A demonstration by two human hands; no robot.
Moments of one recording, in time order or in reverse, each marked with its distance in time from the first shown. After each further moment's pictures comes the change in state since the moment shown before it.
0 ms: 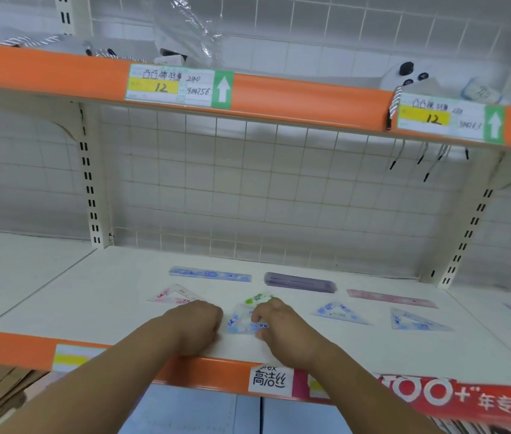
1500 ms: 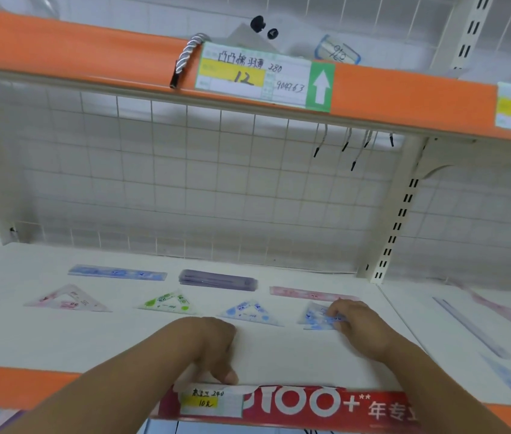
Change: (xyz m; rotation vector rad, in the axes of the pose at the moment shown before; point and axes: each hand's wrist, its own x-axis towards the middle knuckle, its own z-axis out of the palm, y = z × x) left_hand 0.067 0.196 -0.013 0.018 -0.328 0.044; right_hand -0.094 0.278 -0.093 -0.105 0.047 0.303
